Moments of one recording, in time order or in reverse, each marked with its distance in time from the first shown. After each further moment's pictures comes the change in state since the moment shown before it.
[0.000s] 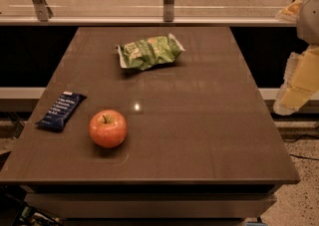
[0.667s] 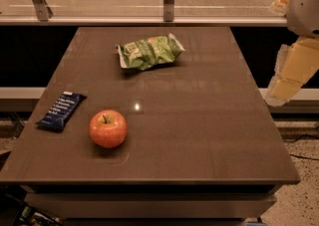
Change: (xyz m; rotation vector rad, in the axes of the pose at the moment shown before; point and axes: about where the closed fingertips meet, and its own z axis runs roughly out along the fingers) arm -0.012 -0.011 -0.001 0.032 0.012 -0.015
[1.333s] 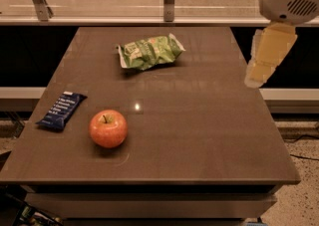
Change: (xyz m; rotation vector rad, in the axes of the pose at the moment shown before) arm -0.032 -0.029 0.010 0.050 0.024 -0.062
